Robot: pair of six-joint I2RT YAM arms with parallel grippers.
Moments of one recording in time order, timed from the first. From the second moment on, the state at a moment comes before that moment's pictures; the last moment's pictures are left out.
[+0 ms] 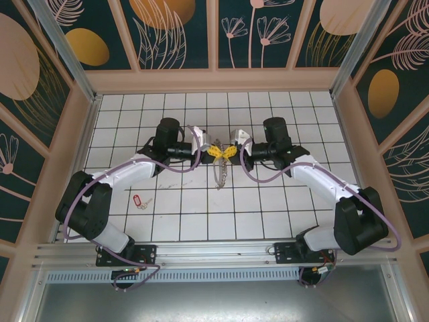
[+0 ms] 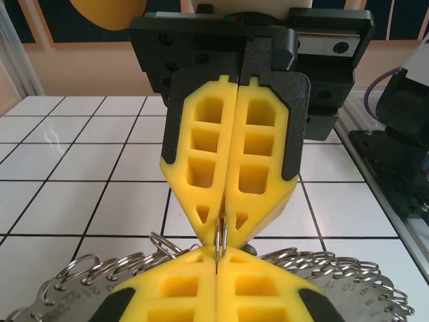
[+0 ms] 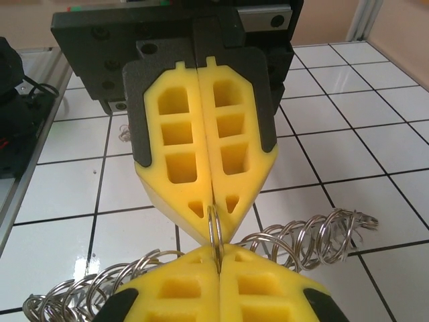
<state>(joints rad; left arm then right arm) -0.52 1.56 0.93 0.23 1.00 0.35 0.46 1.37 0.90 -0.13 -0.90 -0.54</state>
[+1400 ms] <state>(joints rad) -0.53 1.62 1.16 -0.31 0.88 0.66 0.51 1.38 0.95 -0.25 -0.75 -0.61</state>
